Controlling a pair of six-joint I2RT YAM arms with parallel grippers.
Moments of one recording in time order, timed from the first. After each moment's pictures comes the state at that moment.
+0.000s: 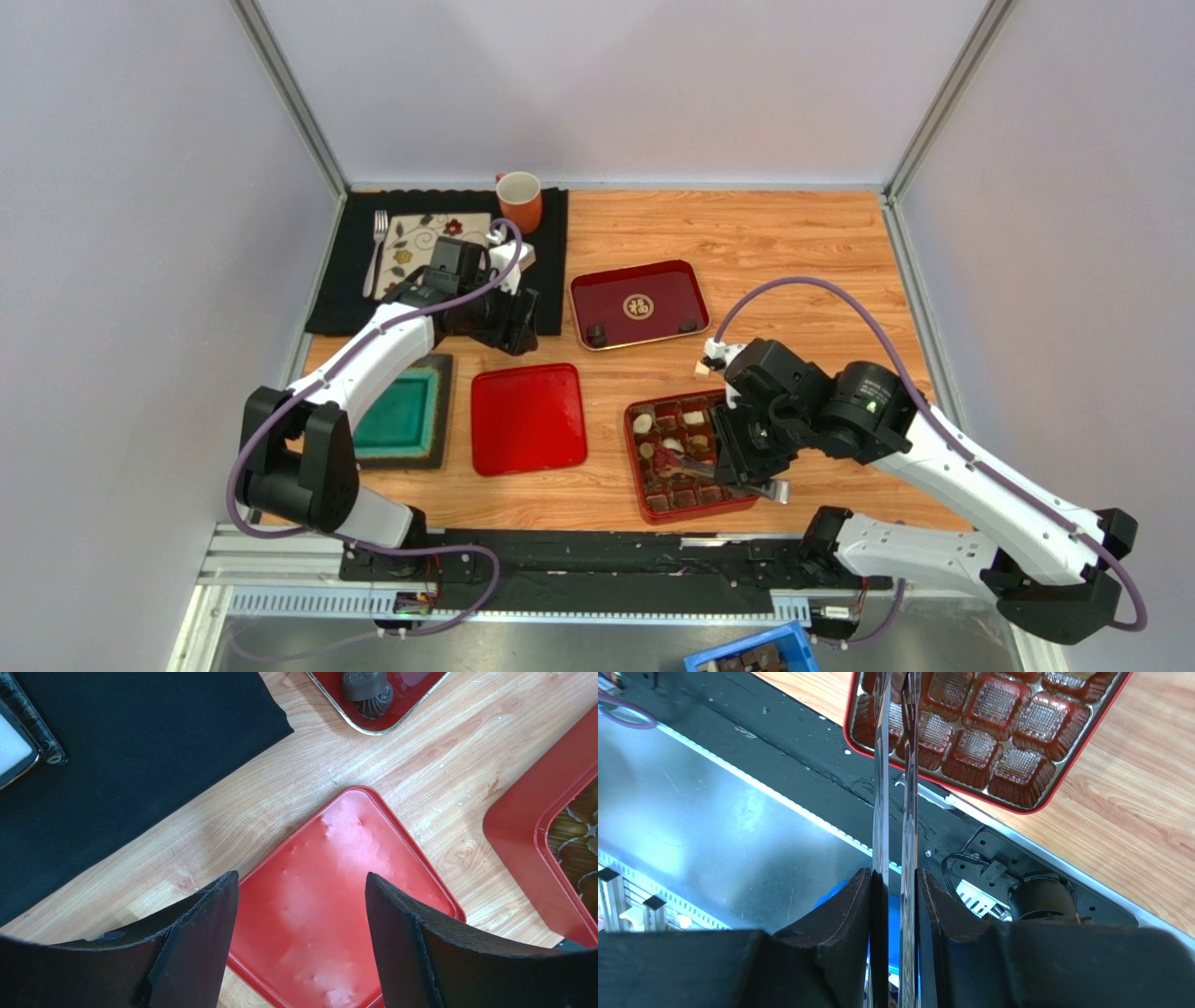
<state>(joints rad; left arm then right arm) -0.29 1.46 1.05 -0.50 0.34 0.08 0.97 0.96 1.19 -1.32 -0.07 0.58</state>
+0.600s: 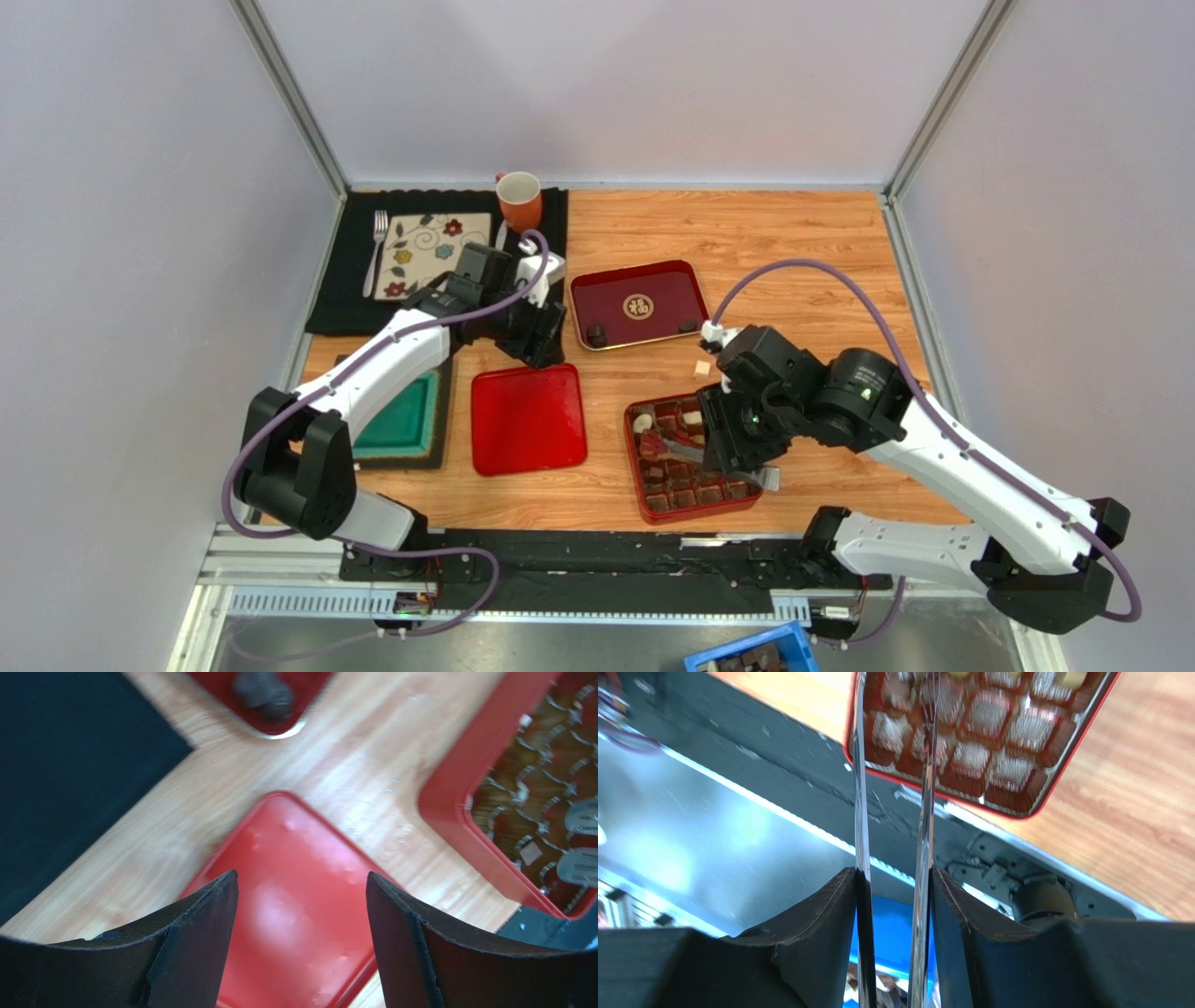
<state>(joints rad) -0.40 1.45 1.05 -0.50 0.41 0.08 0.97 1.03 1.23 -1.33 -0.03 0.61</state>
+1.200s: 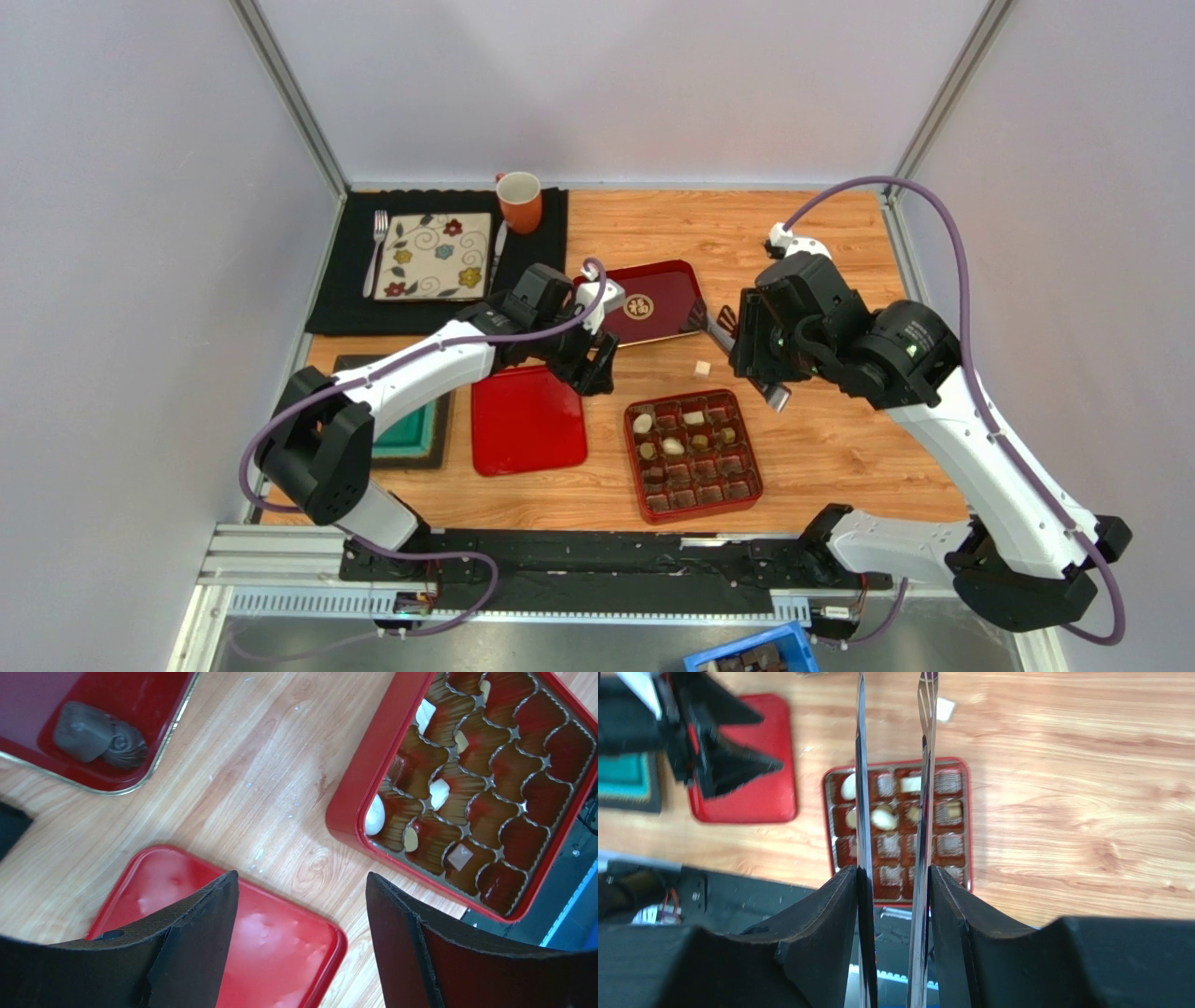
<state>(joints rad) -0.65 1.52 1.05 -0.39 0.41 0.00 0.79 1.12 1.57 -1.33 0.29 0.65</state>
